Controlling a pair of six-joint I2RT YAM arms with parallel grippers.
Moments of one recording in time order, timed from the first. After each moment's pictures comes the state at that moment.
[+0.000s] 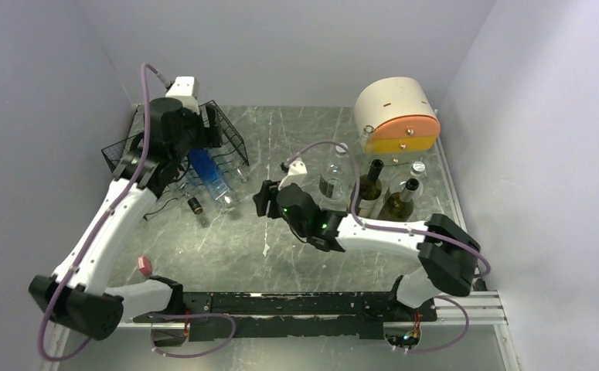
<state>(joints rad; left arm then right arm) -0.39 1.15 1.31 -0.47 -0.23 -0.18 1.09 1.54 0.91 0.30 0.48 0.59</state>
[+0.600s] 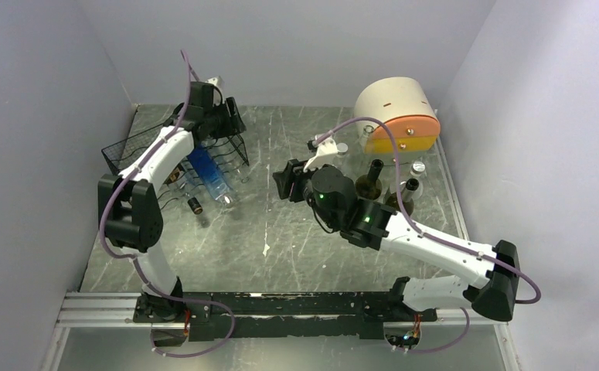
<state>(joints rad) -0.24 1.77 1.49 -0.36 0.12 -0.42 1.08 1.20 1.04 -0.04 0.51 0.45</state>
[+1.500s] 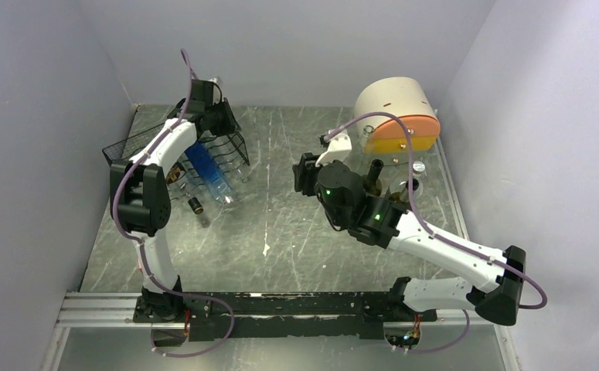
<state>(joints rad) -0.21 1.95 1.63 -0.39 0.19 -0.47 1.06 1.16 1.09 -0.18 0.66 0.39</state>
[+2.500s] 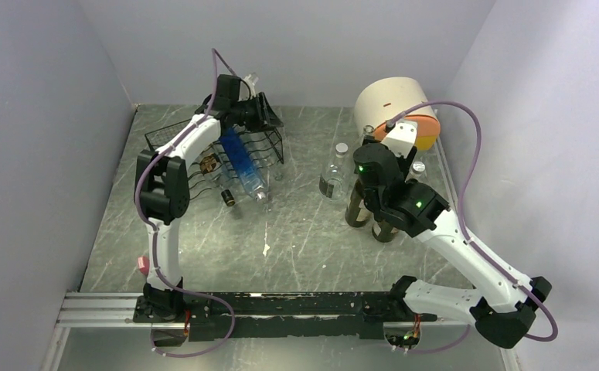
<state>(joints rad) -0.32 2.13 1.81 -0.27 0.55 -0.59 0.80 1.05 1.23 -0.68 1.01 0.46</state>
